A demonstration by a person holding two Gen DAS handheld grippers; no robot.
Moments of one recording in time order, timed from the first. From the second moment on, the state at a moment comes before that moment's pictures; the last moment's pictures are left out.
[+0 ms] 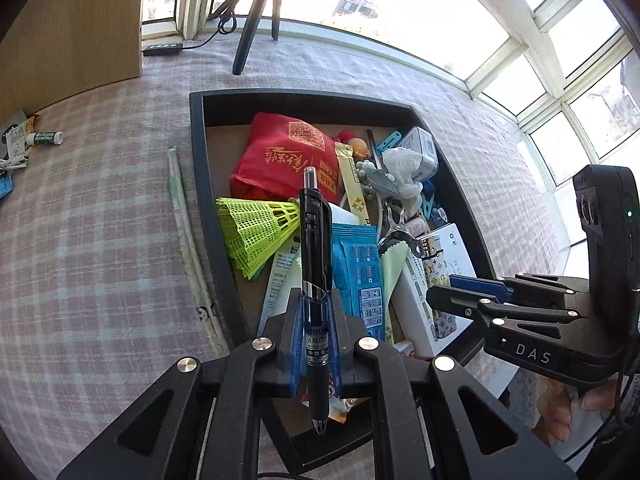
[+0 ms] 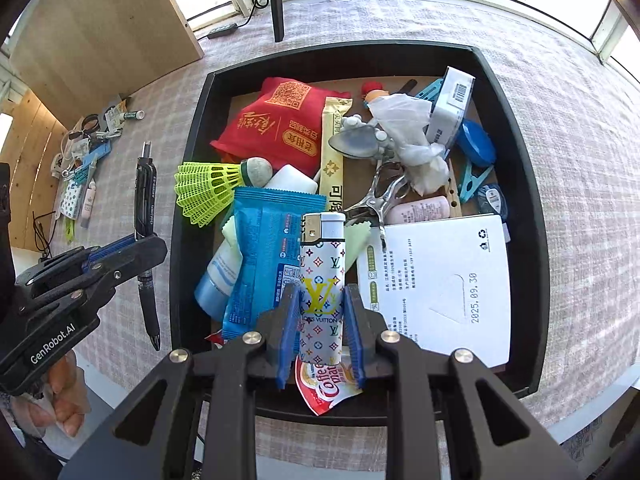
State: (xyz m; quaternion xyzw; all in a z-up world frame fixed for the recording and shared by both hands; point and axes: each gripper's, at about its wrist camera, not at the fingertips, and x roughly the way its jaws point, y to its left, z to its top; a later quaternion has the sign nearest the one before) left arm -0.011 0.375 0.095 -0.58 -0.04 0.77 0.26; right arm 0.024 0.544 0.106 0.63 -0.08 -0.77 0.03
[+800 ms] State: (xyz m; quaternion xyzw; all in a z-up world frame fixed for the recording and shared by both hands) left arm -0.017 0.321 0.098 -0.57 -0.03 0.80 0.19; right arm 0.013 0.526 0.107 0.62 -0.08 -0.78 0.06
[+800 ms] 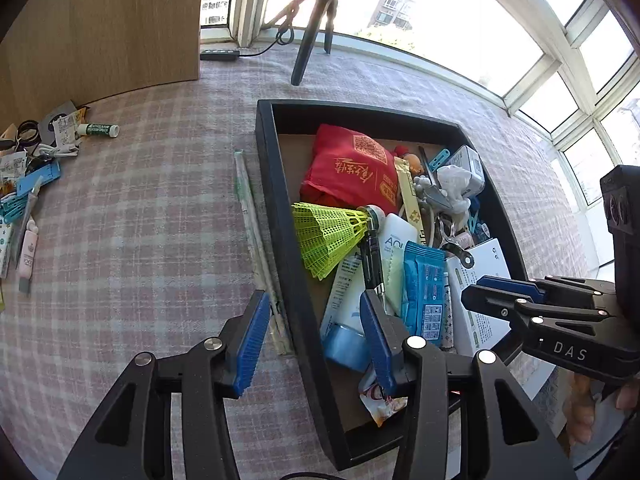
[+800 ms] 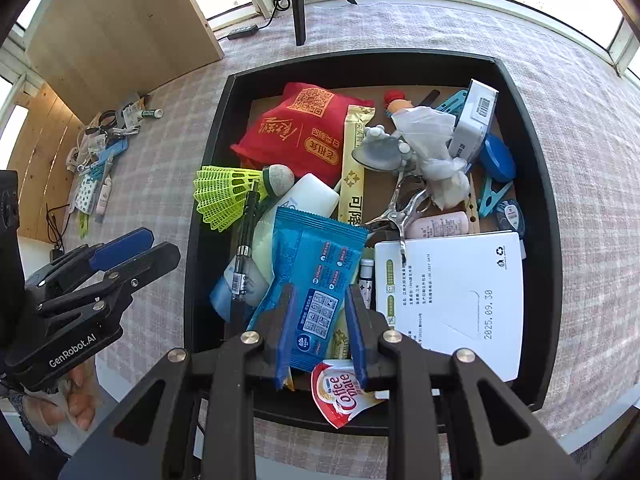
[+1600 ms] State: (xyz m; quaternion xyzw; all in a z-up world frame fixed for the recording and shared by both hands) left arm -0.066 0.088 0.057 -0.58 -0.07 0.81 0.07; right arm -0.051 0.364 0.081 0.63 -0.04 -0.77 0.08
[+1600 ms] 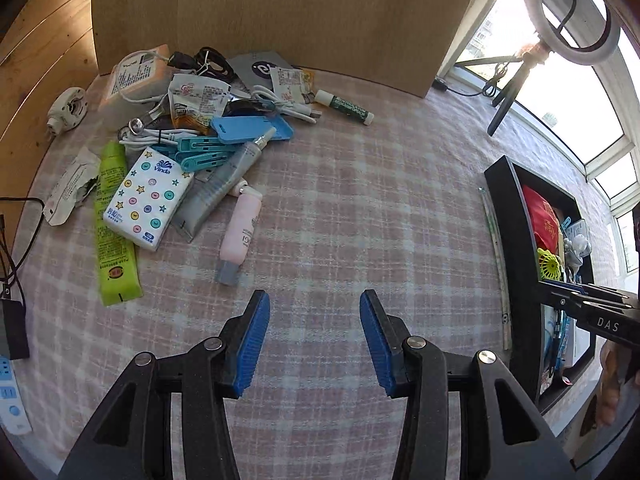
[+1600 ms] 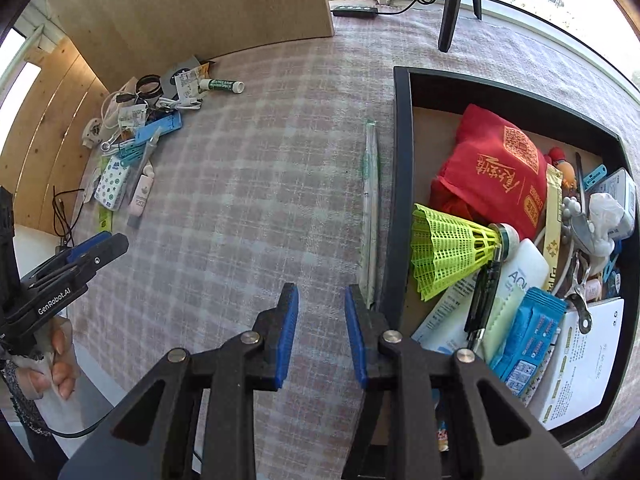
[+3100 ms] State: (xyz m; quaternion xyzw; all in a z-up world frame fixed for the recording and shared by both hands) left arm -0.130 0.079 0.000 -0.62 -0.03 0.78 0.08; right arm -0.127 0.324 0.021 0.71 0.07 -0.70 0.02
